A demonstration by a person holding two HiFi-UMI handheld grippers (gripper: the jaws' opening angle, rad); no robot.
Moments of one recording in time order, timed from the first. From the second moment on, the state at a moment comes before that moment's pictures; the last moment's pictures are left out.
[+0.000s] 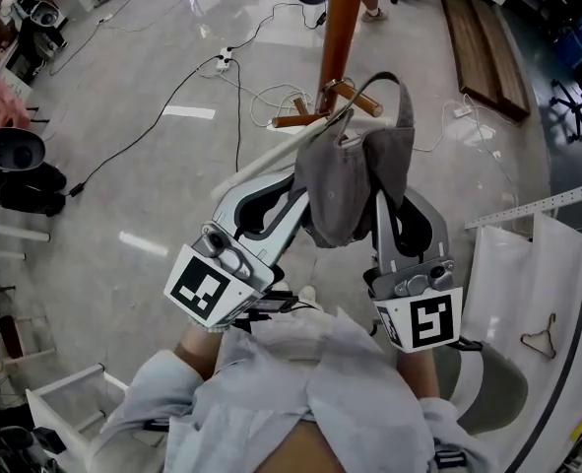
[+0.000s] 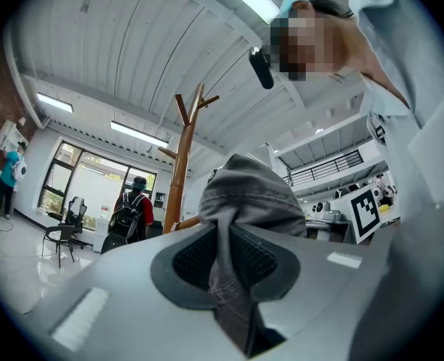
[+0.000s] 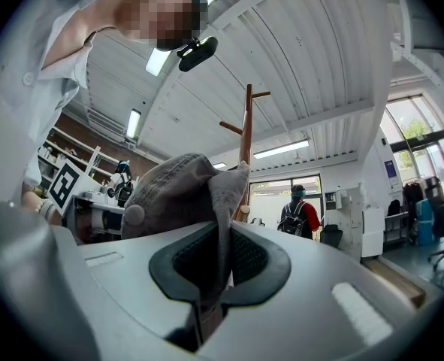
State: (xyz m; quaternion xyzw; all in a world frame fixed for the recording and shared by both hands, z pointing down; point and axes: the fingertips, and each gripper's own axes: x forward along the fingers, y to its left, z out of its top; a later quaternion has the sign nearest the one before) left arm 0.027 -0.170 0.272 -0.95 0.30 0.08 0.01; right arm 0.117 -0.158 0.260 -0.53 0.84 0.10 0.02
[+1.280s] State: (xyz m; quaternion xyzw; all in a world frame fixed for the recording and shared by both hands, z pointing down) left arm 0.030 -0.218 0.329 -0.93 0.36 0.06 -0.03; right arm 0.125 -0.207 0.324 -0.53 0.85 0.02 -0.02
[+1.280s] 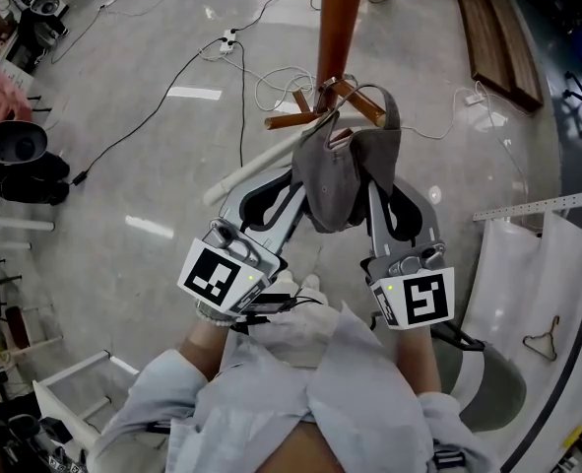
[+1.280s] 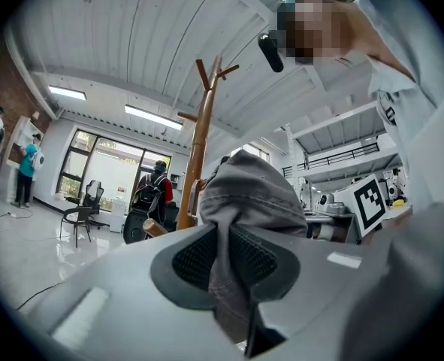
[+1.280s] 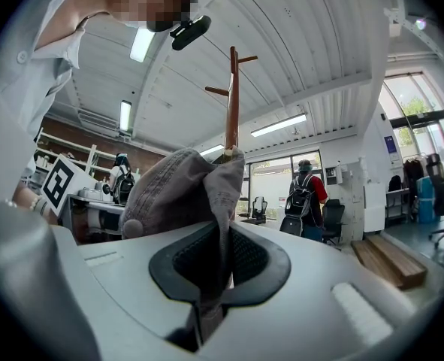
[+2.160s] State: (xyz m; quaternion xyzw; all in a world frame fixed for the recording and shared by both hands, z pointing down) left arm 0.030 -0.230 0.357 -0.92 0.38 0.03 -0.05; right arm 0.126 -0.229 0.358 -0.52 0.85 -0.02 -0.04
